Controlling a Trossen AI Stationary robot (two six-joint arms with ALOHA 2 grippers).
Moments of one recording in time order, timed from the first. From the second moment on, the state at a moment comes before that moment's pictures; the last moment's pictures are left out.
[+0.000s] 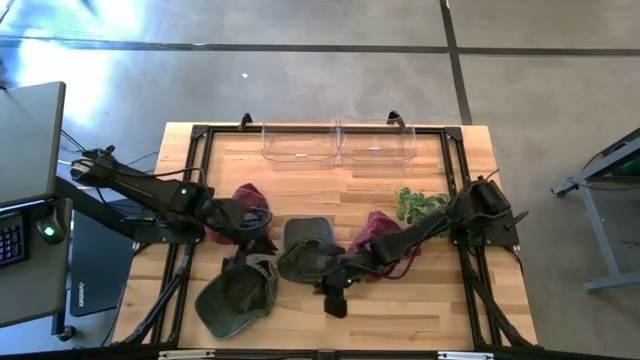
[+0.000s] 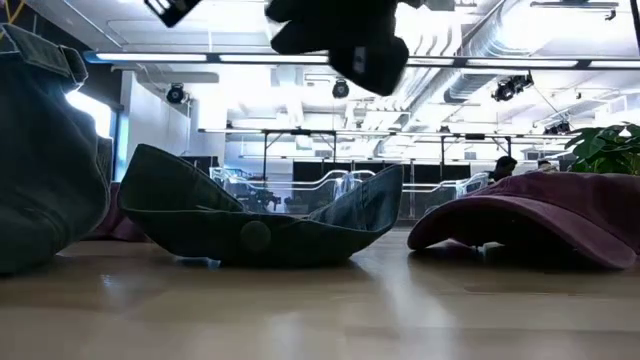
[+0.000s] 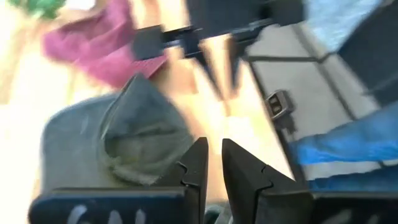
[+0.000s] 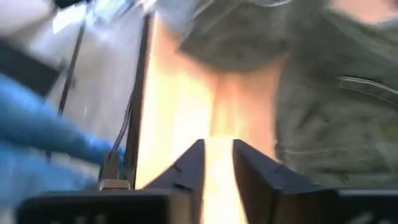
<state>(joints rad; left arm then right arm) -0.35 1.08 0.98 -0.50 0.03 -0.28 0.40 1.91 1.39 -0.20 -0.02 0.53</state>
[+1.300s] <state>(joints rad) -0.46 1.03 1.10 -0.79 -0.10 -0.53 0.28 1.99 1.39 -0.05 -0.09 0.70</state>
